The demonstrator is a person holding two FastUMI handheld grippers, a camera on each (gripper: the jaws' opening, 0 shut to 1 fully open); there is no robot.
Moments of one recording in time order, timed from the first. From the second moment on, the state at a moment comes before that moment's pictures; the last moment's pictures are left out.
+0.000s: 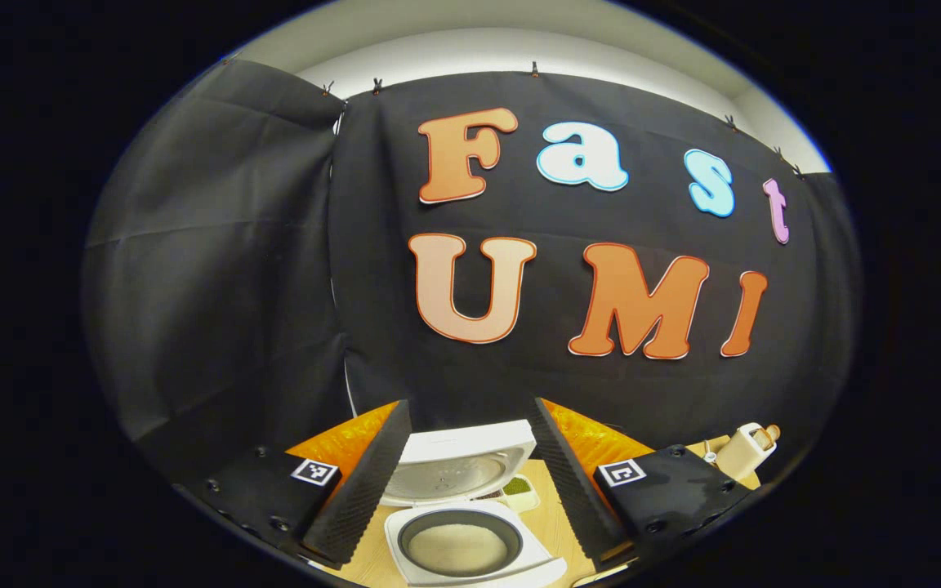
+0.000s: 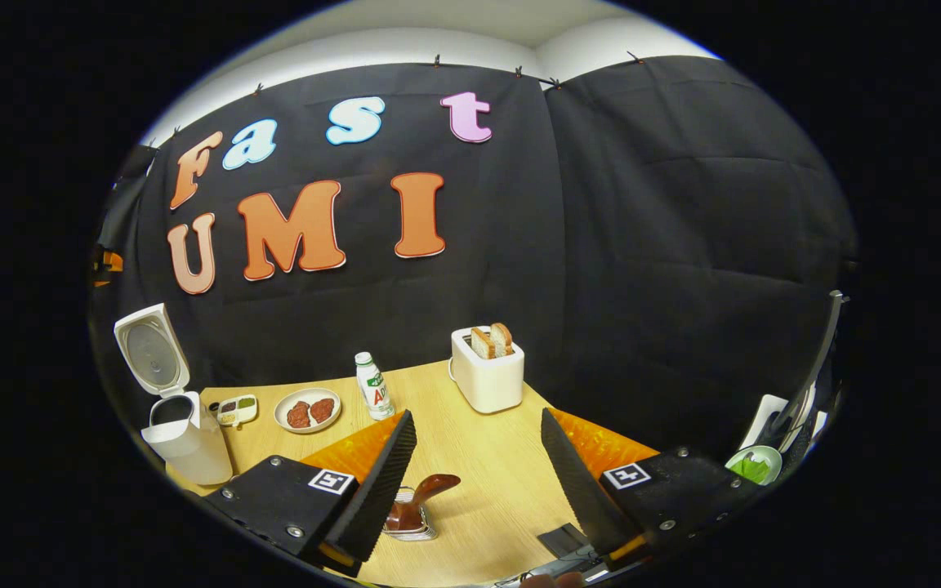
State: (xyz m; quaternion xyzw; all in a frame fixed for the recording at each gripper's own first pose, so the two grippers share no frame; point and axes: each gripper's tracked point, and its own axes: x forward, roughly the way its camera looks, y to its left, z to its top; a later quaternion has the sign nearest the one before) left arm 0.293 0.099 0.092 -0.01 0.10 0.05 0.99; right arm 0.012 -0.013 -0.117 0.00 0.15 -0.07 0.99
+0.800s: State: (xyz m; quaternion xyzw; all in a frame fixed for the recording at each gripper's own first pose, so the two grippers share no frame) left arm 0.378 0.162 -0.029 -0.03 0.25 0.11 0.96; right arm 0.012 -0.012 -0.119 0.00 0.15 -0.08 0.99
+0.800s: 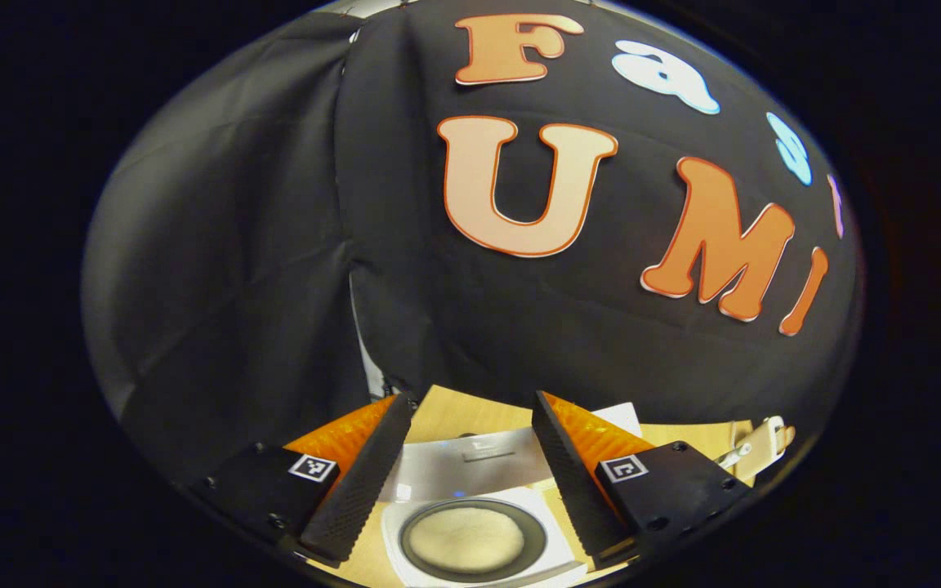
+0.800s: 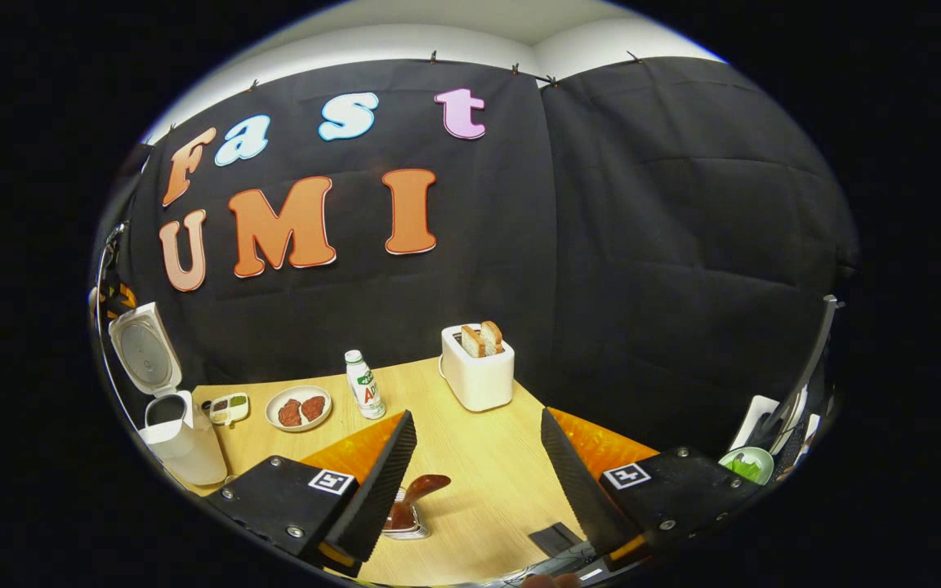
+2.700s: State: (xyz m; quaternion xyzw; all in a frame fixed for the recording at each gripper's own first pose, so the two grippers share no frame) left arm 0.157 0.089 -0.240 -0.05 0.36 0.07 0.93; right arm -0.009 0.068 -0.144 0.02 0.18 0.07 0.98
